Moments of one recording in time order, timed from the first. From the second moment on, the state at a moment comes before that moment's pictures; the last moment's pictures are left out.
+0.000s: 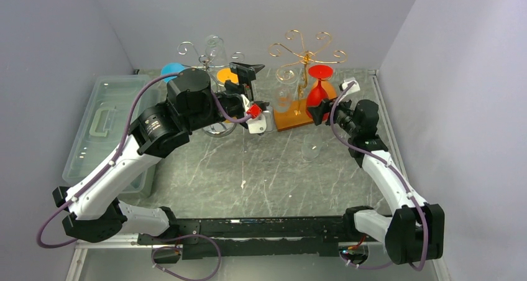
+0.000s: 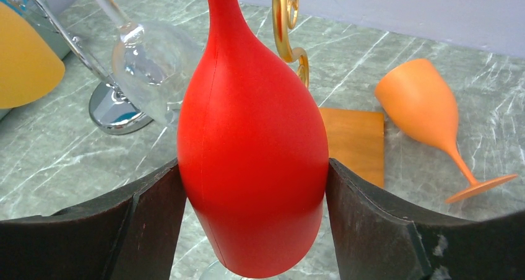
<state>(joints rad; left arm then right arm) -0.95 1.28 1.75 -0.57 0.11 1.01 0.11 1.11 0.73 0.22 -0.39 0.09</state>
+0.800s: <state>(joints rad) -0.95 1.28 1.75 -0.57 0.11 1.01 0.10 1.04 0.59 0.37 -0.30 0.19</state>
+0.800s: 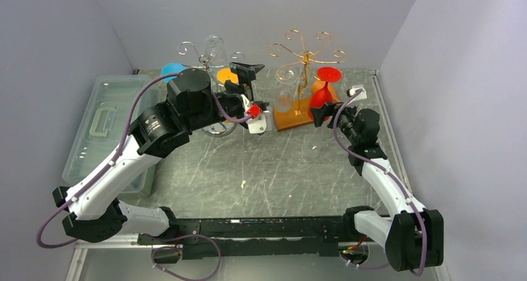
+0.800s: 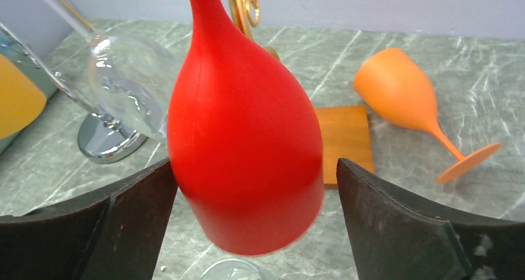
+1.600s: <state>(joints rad) -0.89 1.58 2.06 -0.70 -0.02 0.71 0.09 0.93 1.20 -0.19 0.00 0.28</state>
